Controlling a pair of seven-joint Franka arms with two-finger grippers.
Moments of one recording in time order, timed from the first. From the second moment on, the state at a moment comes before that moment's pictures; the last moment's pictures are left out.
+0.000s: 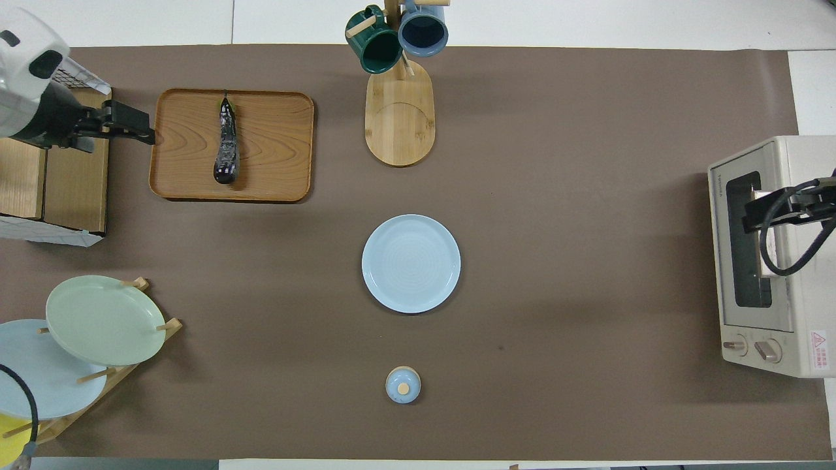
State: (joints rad) left arm -0.06 0.21 0.00 -1.50 -0.10 1.76 -0.04; right arm 0.02 0.00 -0.07 -1.61 -0.06 1.48 -0.09
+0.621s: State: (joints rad) left arm -0.06 0.00 0.00 -1.67 -0.10 1.62 -0.04; right arm 0.02 0.00 -0.07 -1.60 -0.06 1.49 -0.09
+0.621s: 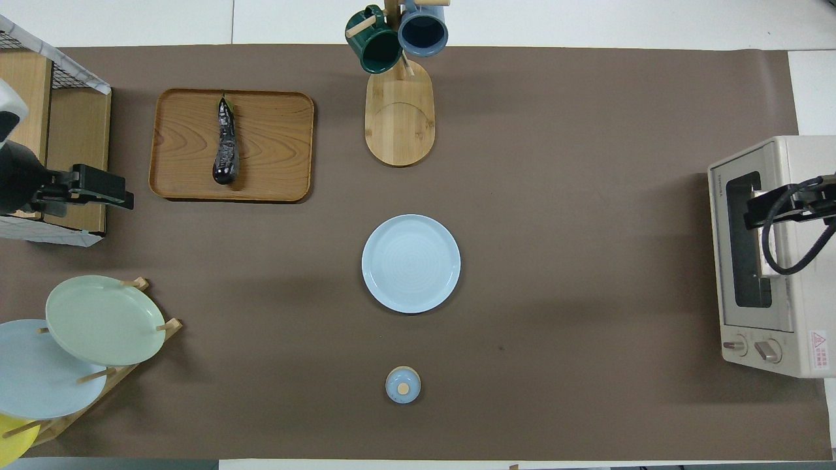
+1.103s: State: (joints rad) left arm -0.08 -0.01 0.00 -1.67 -0.03 1.55 -0.05; right arm 0.02 0.00 -0.07 -1.60 -0.06 1.49 -0.09
